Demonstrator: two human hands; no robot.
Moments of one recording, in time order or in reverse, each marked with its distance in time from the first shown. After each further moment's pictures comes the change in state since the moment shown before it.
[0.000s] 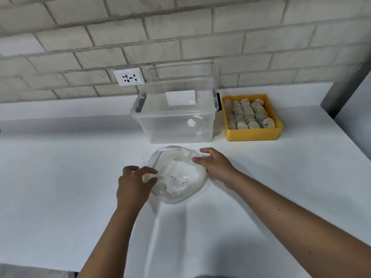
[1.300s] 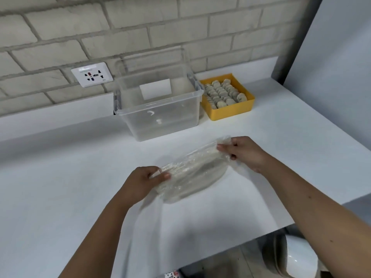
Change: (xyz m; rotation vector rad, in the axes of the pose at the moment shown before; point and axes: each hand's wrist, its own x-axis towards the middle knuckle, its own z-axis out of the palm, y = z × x) left_hand 0.058 -0.051 -0.020 -0.329 -0.650 0.423; right_hand -0.076 0.003 -0.002 0.137 0.303 0.004
